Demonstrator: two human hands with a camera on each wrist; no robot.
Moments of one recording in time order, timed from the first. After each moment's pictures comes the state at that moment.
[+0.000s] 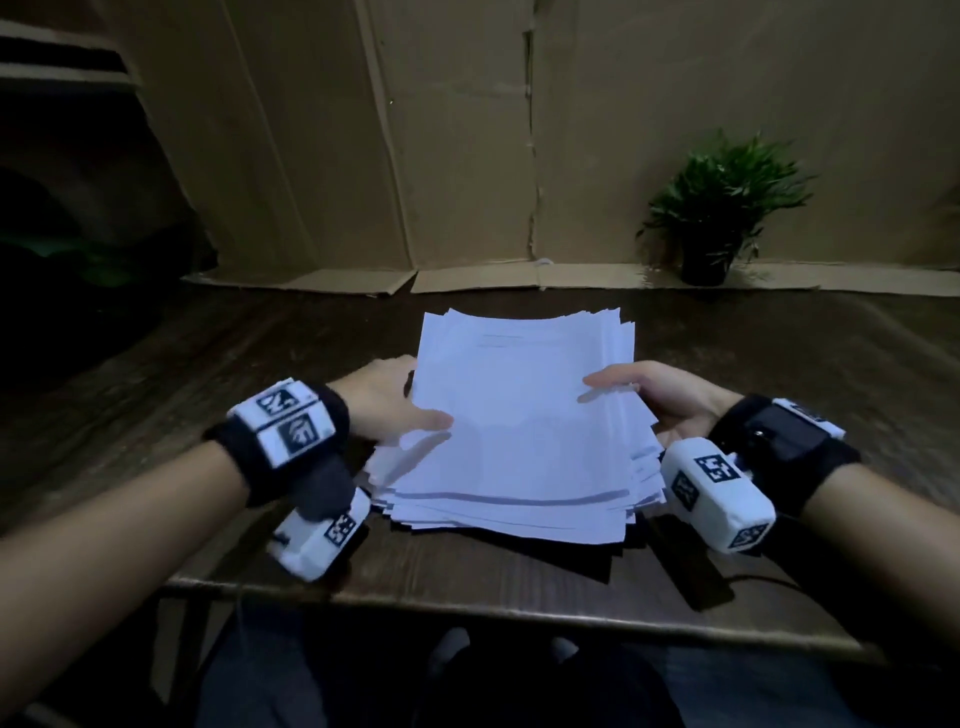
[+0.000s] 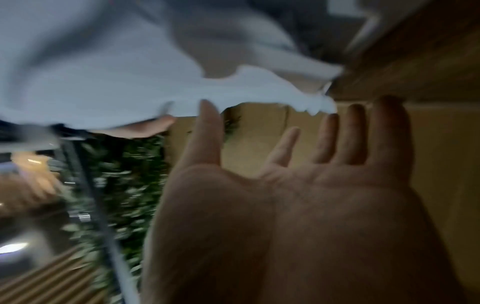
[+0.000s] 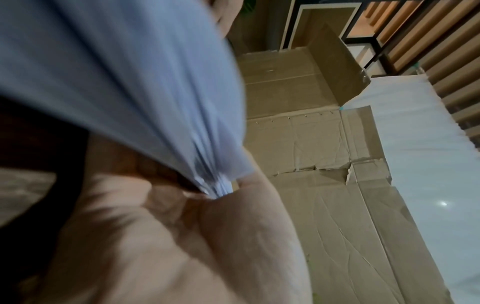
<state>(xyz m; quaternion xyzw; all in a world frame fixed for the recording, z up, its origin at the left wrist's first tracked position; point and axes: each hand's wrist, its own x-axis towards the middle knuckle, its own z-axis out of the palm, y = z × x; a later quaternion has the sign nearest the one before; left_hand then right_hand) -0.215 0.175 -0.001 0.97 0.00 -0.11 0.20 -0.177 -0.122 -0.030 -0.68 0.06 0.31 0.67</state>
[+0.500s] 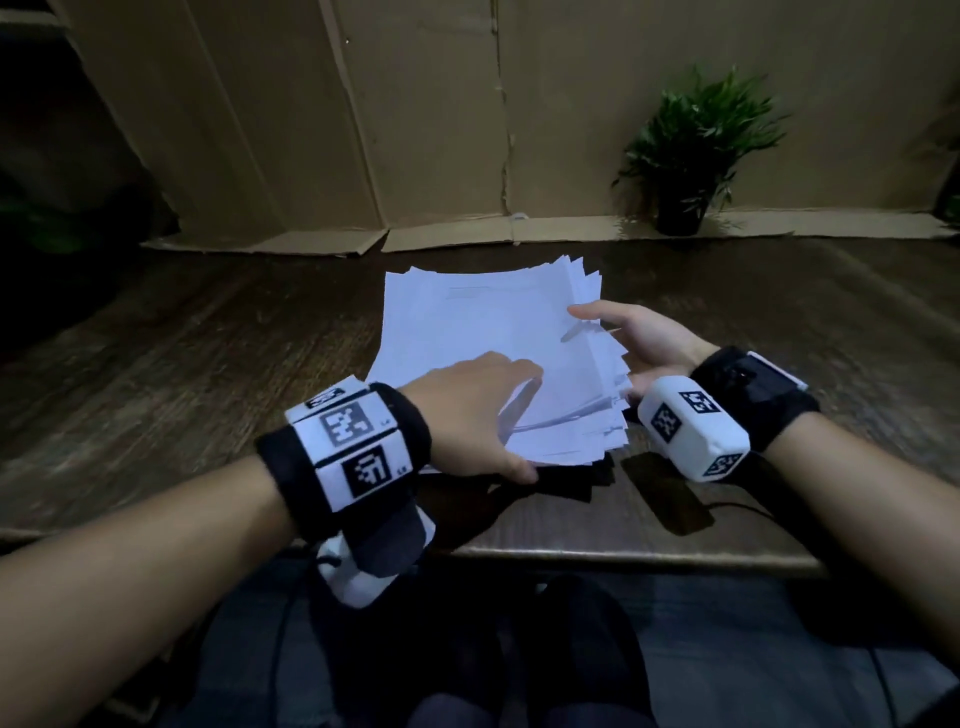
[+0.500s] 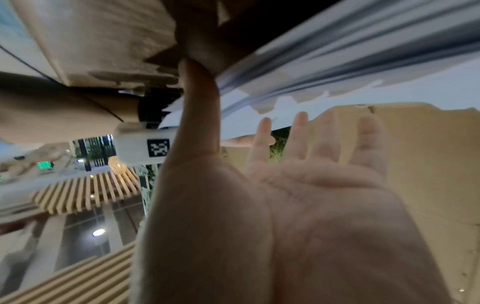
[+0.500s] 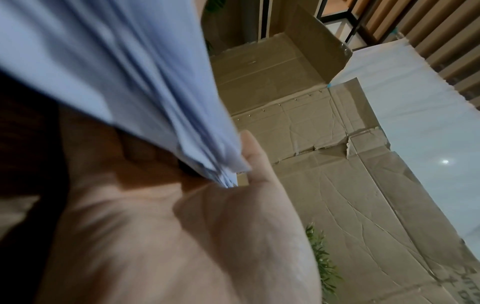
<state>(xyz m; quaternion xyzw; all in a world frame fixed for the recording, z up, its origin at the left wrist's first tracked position) -0.270 0.074 -0.008 0.97 -0.23 -0.12 0.05 -0.193 -0.136 -0.032 -0.60 0.06 0.30 0.74</state>
